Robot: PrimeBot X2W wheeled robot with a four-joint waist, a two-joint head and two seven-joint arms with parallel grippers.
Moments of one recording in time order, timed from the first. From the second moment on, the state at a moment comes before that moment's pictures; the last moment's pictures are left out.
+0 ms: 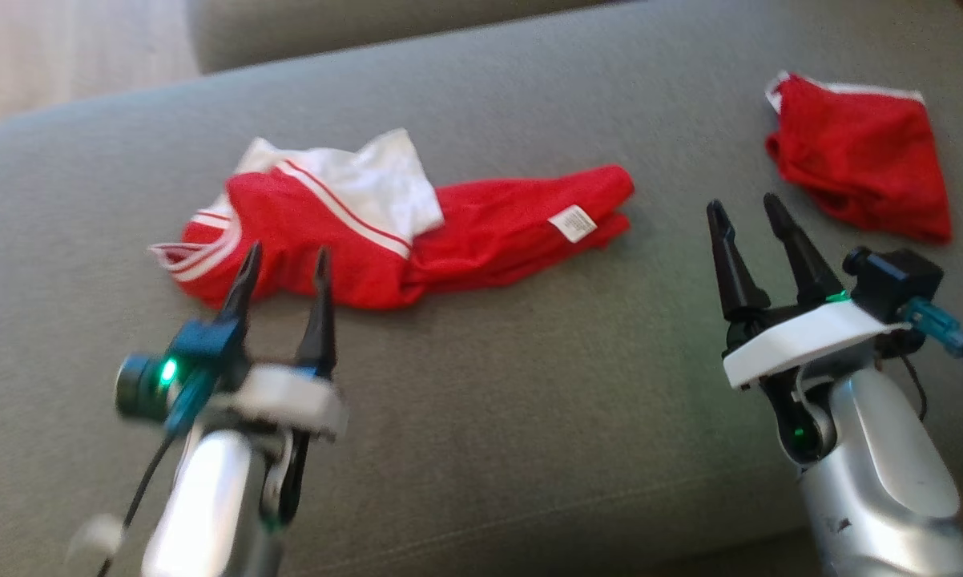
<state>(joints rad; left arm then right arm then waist) -0.17 0.05 -0.20 0.22 -0.13 0.03 -0.26 -0.38 -0.07 0.03 0.46 0.32 0.13 -0.24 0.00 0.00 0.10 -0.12</state>
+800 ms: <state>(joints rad) -1.00 0.17 -0.34 1.06 0.15 0.09 0.06 -0.40 -0.06 0.15 0.39 0.43 0.13 -0.25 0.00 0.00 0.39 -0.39</state>
